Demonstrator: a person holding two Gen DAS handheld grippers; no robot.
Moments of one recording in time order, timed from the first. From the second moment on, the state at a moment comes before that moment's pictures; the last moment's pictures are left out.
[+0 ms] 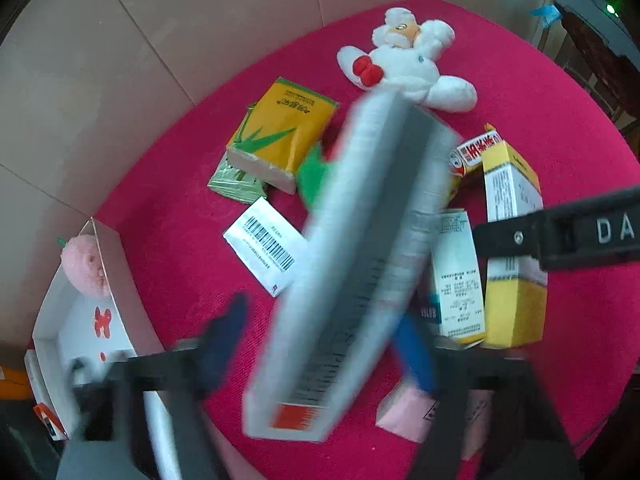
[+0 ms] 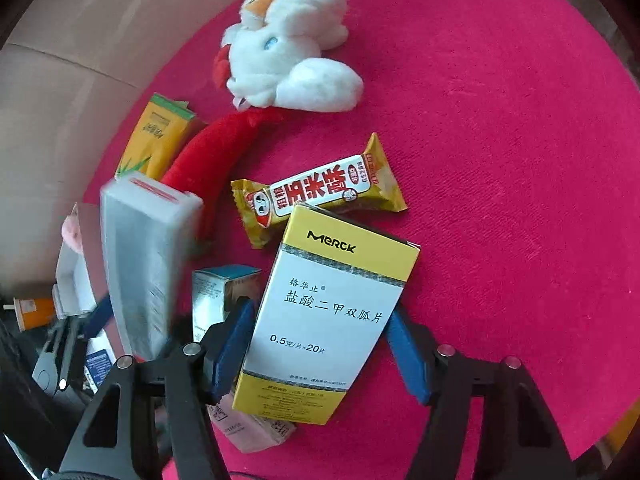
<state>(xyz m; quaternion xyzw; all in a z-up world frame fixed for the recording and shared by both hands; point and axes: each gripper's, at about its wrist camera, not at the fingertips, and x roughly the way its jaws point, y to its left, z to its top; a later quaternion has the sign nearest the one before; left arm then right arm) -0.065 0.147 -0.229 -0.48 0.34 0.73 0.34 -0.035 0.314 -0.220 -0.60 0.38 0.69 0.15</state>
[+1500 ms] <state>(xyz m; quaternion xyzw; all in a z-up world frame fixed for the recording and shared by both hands) -0.027 0.033 -0.063 -0.39 0.02 0.87 0.30 -0.017 0.250 -0.004 -0.39 0.13 0.91 0.09</state>
